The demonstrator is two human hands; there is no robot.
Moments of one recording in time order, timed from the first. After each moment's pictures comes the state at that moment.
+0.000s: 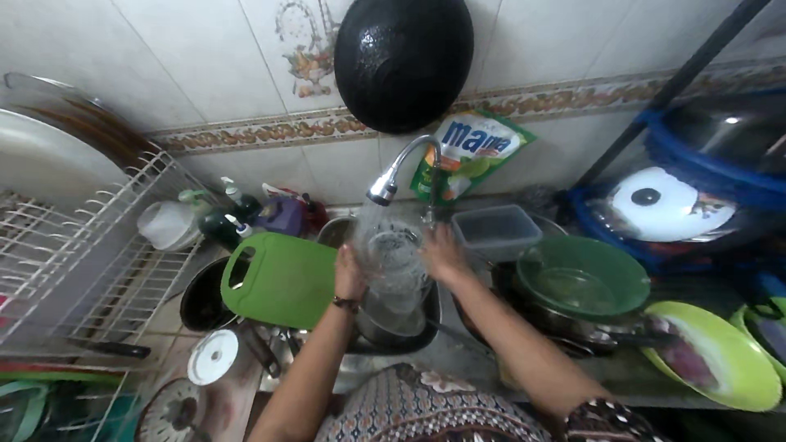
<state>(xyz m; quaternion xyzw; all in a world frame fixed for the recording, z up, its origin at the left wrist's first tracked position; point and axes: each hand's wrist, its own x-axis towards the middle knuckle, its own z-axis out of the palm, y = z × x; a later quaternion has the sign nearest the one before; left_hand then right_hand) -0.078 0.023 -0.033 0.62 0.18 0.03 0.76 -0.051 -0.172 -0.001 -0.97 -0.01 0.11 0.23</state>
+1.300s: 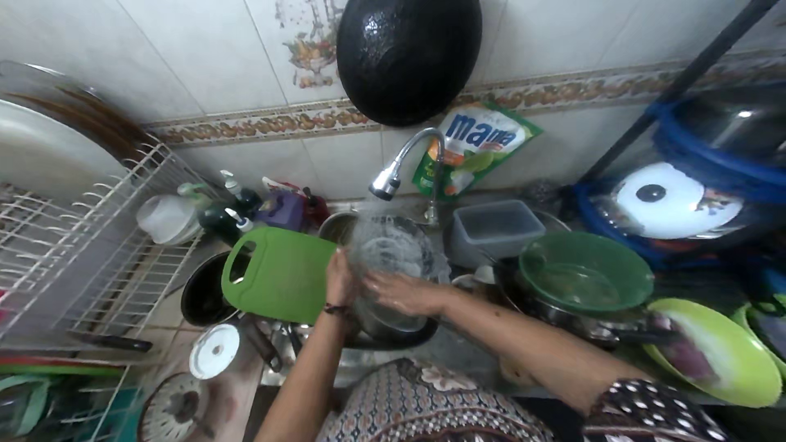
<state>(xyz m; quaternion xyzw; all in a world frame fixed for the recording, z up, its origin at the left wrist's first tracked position) -0.095 0.042 -0.040 0.66 0.20 0.03 0.73 -0.086 -0.140 -0.016 -0.83 -0.42 0.29 0.22</state>
